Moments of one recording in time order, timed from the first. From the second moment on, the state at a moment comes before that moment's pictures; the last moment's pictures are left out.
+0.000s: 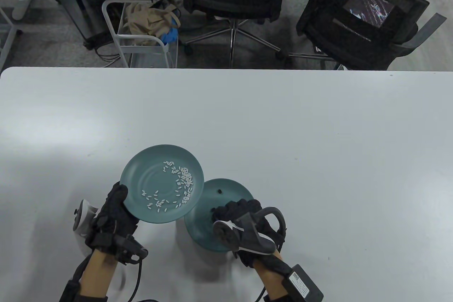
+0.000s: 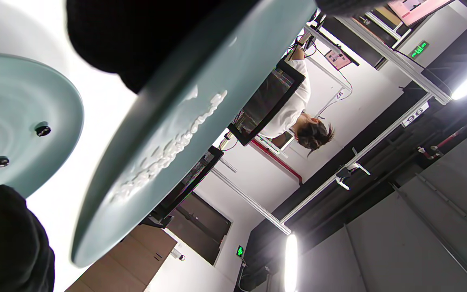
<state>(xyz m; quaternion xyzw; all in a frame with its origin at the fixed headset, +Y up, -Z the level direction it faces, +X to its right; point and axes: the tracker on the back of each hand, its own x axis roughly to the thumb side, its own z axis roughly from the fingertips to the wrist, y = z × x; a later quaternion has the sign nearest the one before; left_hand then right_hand) -0.280 -0.756 -0.174 -0.14 0.04 0.88 0.45 0.021 -0.705 -0.163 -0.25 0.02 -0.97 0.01</state>
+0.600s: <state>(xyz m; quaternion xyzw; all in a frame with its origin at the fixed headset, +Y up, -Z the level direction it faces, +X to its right) -0.280 -0.757 -0.174 -0.14 0.03 0.88 0.45 0.023 -0.705 -0.164 -0.24 0.04 -0.97 0.01</state>
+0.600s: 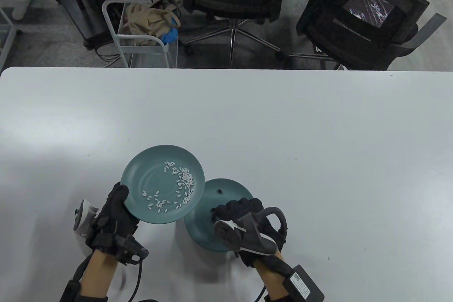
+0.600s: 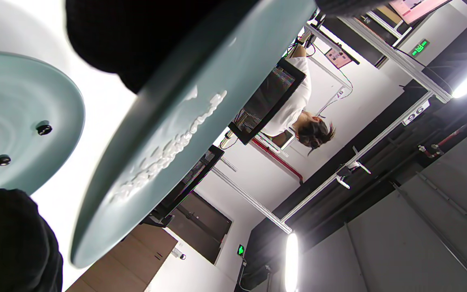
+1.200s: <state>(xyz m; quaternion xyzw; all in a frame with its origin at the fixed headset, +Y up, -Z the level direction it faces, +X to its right) -0.271 -0.734 -0.184 -0.15 0.02 0.87 0.47 0.048 -0.674 -0.164 -0.22 0.11 -0.97 0.00</state>
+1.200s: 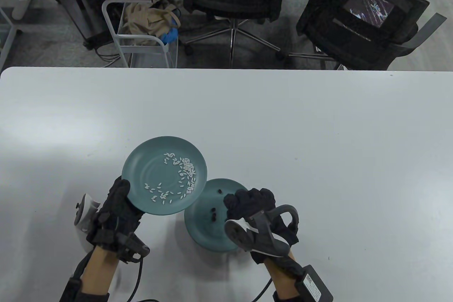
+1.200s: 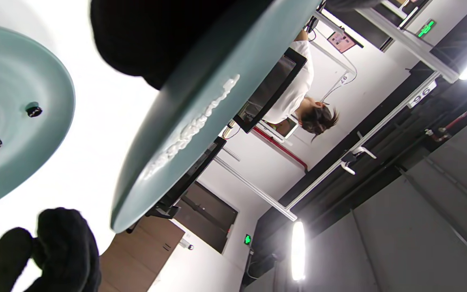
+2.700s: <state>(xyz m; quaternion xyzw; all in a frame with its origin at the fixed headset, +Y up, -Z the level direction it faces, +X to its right) -0.231 -0.776 -0.288 -0.27 0.17 0.75 0.58 0.073 -0.673 -0.179 -0.14 0.03 -0.99 -0.02</state>
